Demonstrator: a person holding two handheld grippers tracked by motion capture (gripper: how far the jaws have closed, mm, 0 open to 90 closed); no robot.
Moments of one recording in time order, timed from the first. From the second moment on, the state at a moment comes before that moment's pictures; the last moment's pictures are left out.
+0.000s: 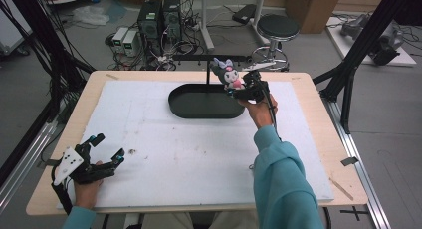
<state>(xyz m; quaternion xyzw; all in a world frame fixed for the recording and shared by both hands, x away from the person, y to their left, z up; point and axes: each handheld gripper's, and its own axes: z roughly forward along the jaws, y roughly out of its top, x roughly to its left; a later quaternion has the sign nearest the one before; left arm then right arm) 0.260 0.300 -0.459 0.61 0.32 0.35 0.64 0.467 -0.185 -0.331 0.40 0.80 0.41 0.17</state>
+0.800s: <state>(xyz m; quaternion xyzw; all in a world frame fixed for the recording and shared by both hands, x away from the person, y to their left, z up) 0.259 0.301 -0.459 0.61 0.32 0.36 0.64 0.482 -0.168 -0.358 0.40 0.83 0.36 0.15</state>
